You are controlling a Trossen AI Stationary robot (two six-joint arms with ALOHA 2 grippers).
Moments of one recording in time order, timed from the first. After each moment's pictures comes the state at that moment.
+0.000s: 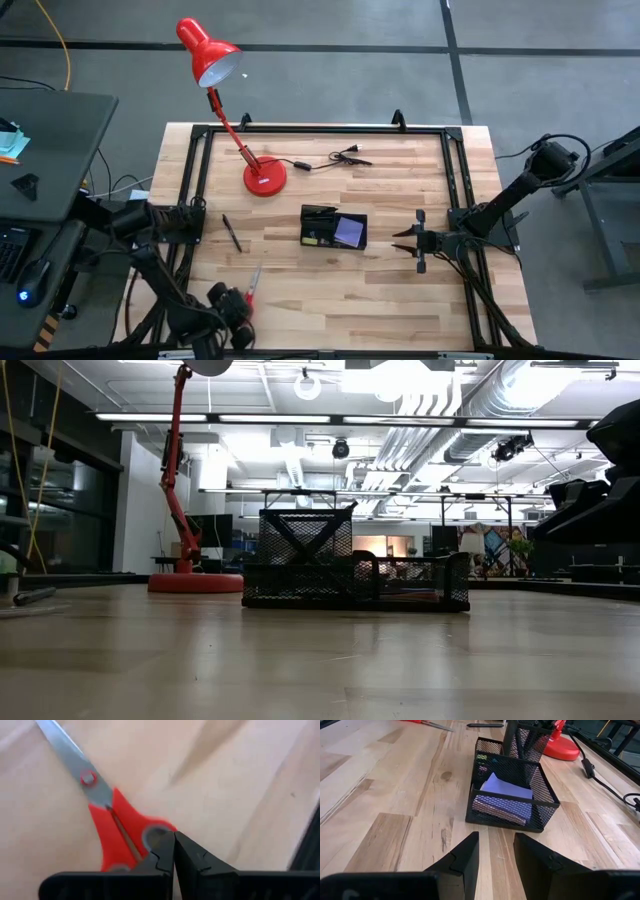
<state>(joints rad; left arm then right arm) -1.00 1.89 1.08 -0.65 -0.56 -1.77 0.71 1.06 0.01 0.56 0.72 0.16</state>
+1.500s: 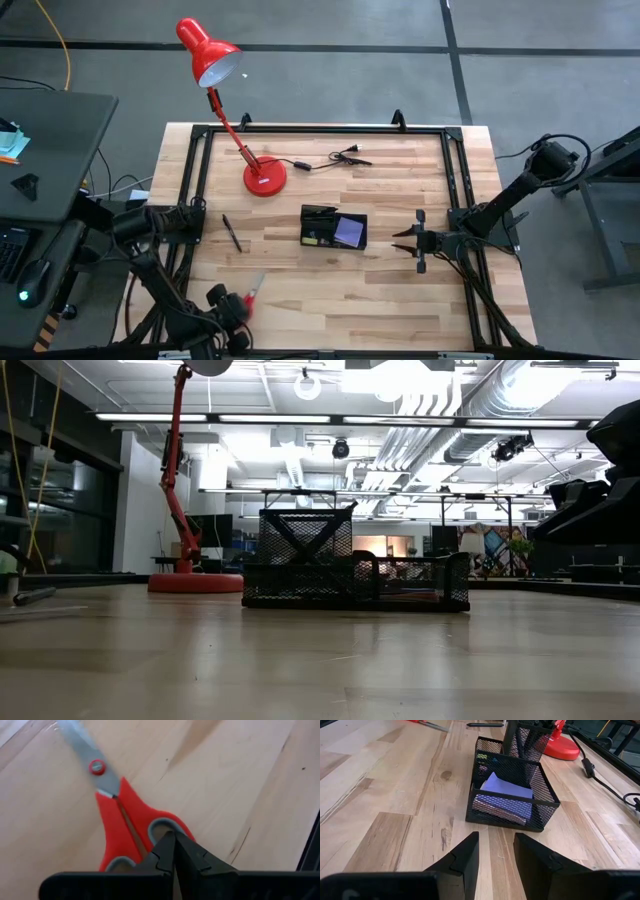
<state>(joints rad) -1.01 1.94 1.11 -0.68 -0.56 -1.72 0.71 1.06 0.01 0.56 0.72 0.16</state>
